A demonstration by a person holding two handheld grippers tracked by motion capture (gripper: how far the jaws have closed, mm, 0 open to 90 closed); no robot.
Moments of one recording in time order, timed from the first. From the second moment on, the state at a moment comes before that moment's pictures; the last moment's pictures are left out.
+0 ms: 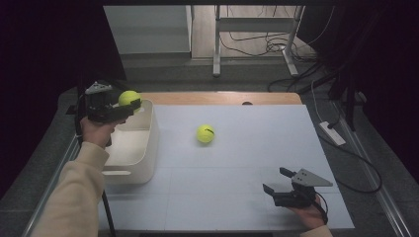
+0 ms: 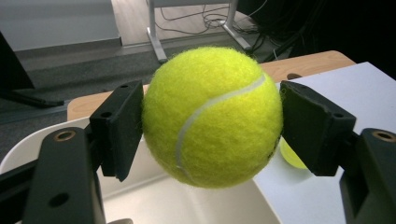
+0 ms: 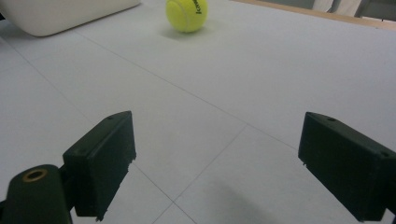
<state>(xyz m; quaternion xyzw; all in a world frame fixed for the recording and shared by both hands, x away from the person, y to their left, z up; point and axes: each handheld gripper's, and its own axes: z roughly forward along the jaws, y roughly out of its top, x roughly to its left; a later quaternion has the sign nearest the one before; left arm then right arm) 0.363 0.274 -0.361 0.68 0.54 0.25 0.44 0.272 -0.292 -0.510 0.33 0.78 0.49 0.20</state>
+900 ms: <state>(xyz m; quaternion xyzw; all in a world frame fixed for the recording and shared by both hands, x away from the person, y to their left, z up) 0.377 0.294 -0.376 0.67 0.58 0.25 0.39 0.272 -0.293 -0.510 0.33 0.78 0.49 0.20</state>
